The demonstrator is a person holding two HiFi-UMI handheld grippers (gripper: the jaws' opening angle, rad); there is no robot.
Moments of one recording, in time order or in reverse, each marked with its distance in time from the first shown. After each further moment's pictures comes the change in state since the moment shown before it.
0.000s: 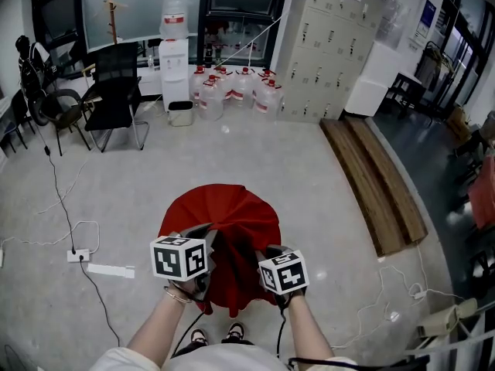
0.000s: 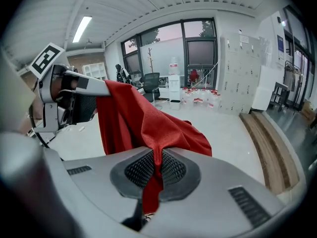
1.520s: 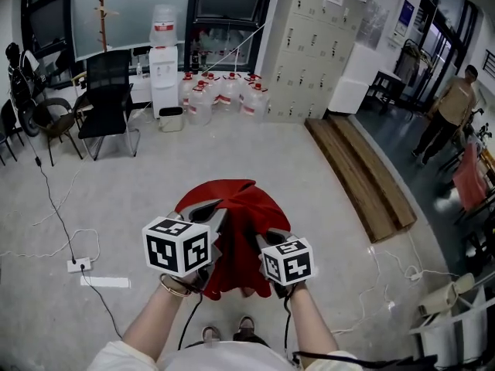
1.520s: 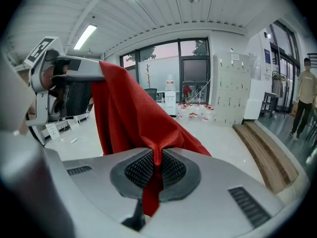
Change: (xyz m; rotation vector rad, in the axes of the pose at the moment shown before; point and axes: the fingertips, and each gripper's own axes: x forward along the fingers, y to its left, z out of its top) left arm -0.106 -0.037 0.066 0.178 -0.150 -0.197; right arm -0.040 0.082 0.048 0.016 -0.184 -0.090
